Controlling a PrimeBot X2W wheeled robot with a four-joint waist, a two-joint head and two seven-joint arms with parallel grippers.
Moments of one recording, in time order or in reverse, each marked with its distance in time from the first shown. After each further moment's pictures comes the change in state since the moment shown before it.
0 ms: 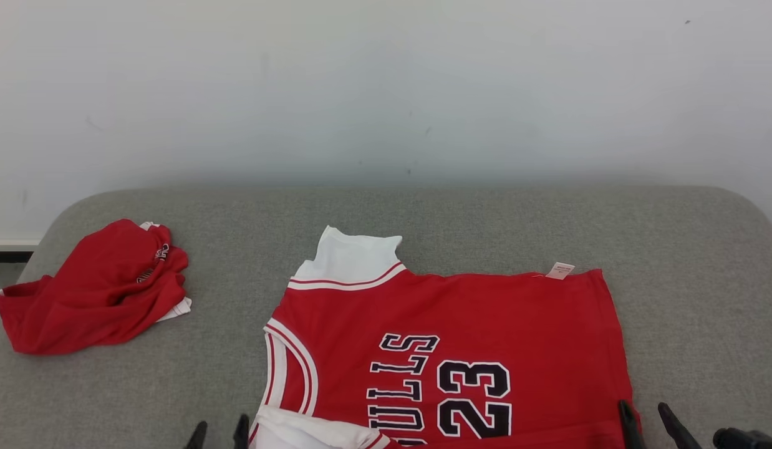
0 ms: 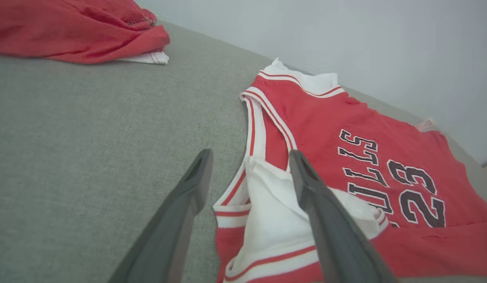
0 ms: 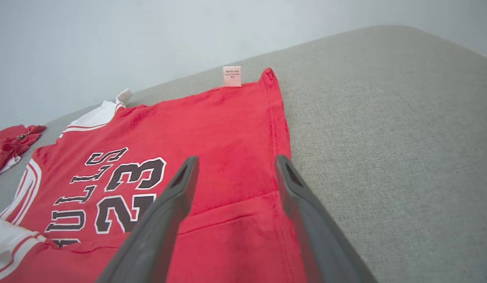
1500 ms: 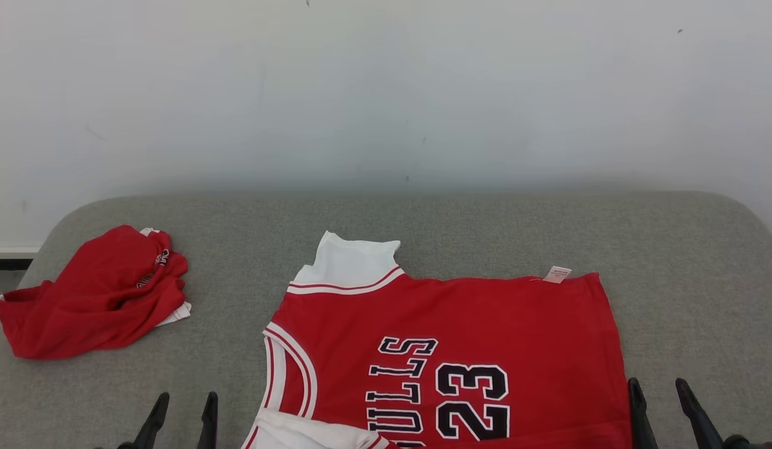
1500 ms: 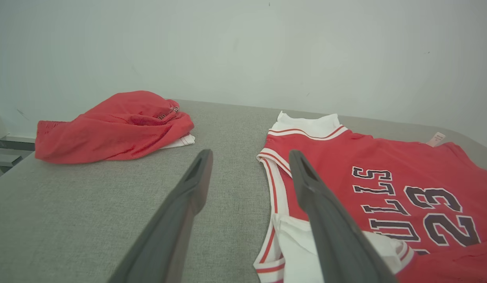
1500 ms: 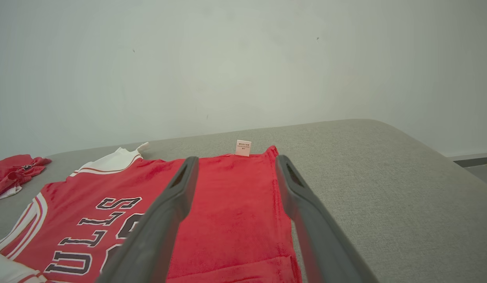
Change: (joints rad) left arm 0.075 0.007 0.179 -0.206 0.267 -0.035 0.000; right arm 0.069 0.113 -0.087 -0.192 -0.259 0.000 -0.147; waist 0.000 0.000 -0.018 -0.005
